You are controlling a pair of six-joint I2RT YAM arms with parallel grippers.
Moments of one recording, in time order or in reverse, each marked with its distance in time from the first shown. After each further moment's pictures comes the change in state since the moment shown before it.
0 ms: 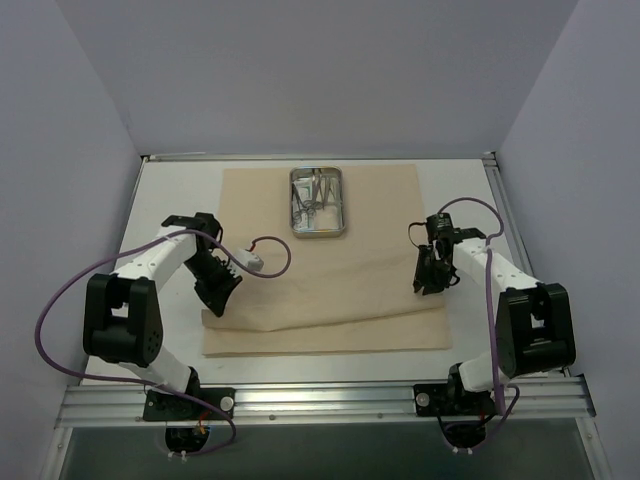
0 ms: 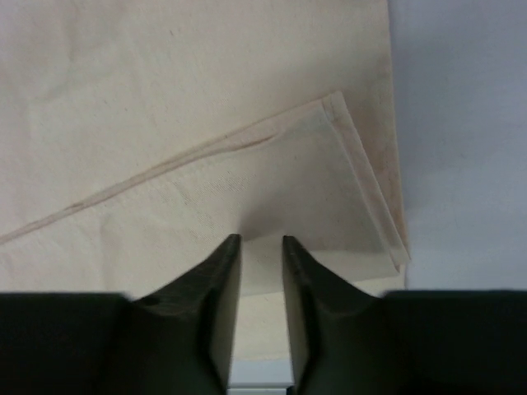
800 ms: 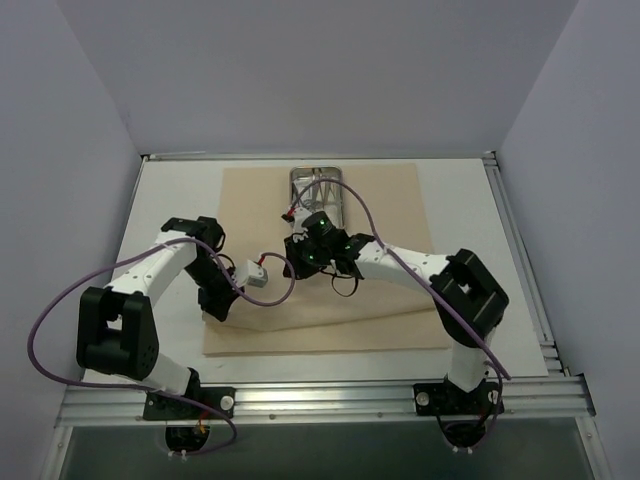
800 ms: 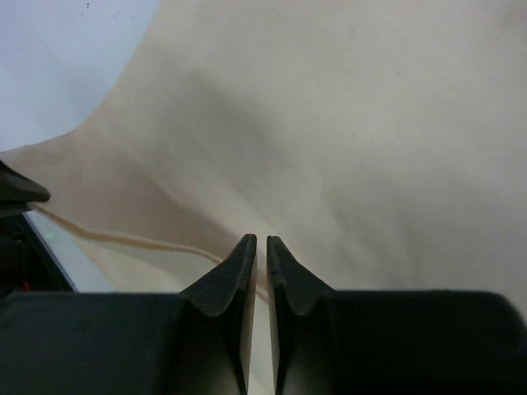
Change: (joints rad) left arm -0.047 -0.081 -0.024 -0.114 0.087 0.341; right arm 0.662 0.311 0.307 0.580 -0.238 -0.060
